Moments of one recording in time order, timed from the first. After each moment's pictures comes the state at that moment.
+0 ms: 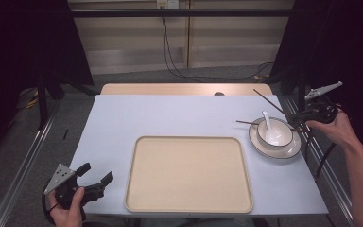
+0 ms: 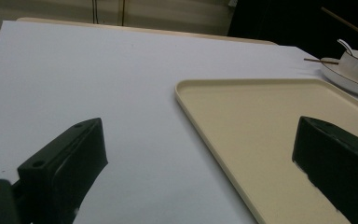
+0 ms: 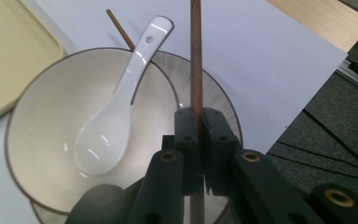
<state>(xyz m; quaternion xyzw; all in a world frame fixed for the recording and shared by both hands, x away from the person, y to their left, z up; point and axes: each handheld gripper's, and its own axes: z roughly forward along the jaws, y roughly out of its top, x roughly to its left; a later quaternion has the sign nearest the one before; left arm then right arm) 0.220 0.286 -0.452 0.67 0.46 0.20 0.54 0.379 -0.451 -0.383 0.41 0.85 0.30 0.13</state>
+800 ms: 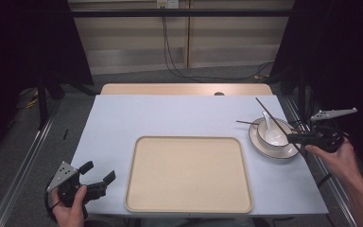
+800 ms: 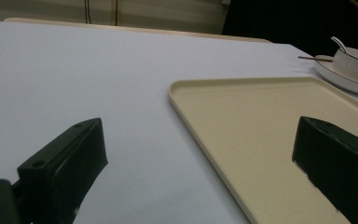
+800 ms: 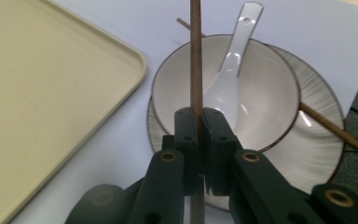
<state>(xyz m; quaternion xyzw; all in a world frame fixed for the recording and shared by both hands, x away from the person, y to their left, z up) 0.225 0.282 -0.451 0.68 0.46 0.20 0.54 0.283 -0.403 -0.376 0.48 0.79 0.35 0.14</state>
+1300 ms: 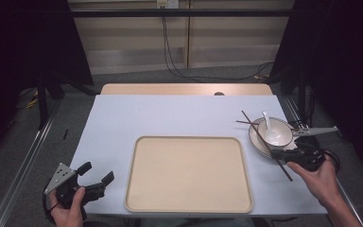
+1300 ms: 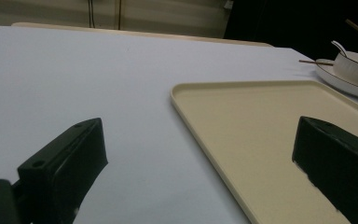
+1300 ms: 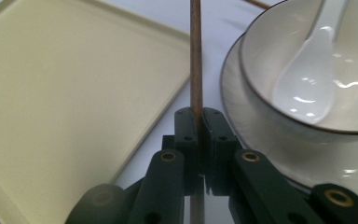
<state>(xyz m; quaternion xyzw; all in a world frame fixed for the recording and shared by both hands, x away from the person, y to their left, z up) 0.220 0.284 -0.449 0.68 0.46 0.21 0.54 0.248 -0.345 -0.395 0.51 0.78 0.35 0.11</state>
